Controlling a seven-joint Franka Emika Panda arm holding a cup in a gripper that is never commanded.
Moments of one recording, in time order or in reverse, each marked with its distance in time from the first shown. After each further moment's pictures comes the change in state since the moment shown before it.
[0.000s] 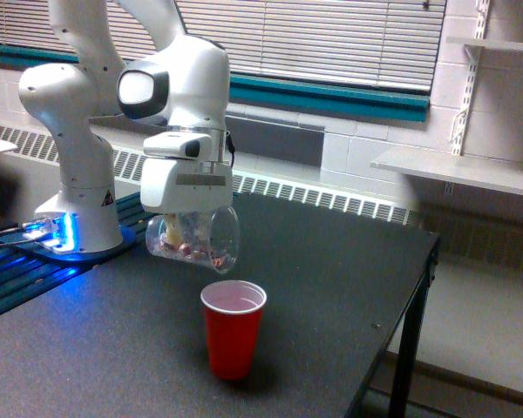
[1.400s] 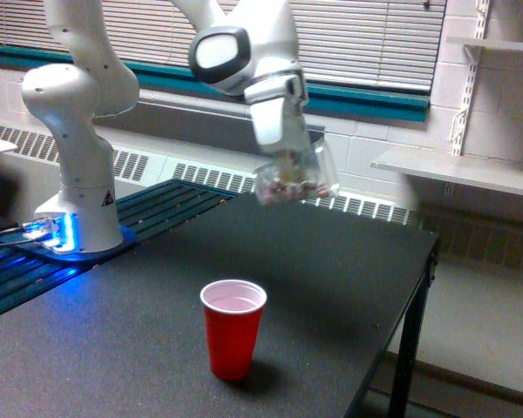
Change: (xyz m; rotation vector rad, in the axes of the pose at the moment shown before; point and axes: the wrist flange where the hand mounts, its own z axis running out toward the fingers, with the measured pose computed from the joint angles) arm -0.018 -0.133 -0.093 0.194 0.164 -0.113
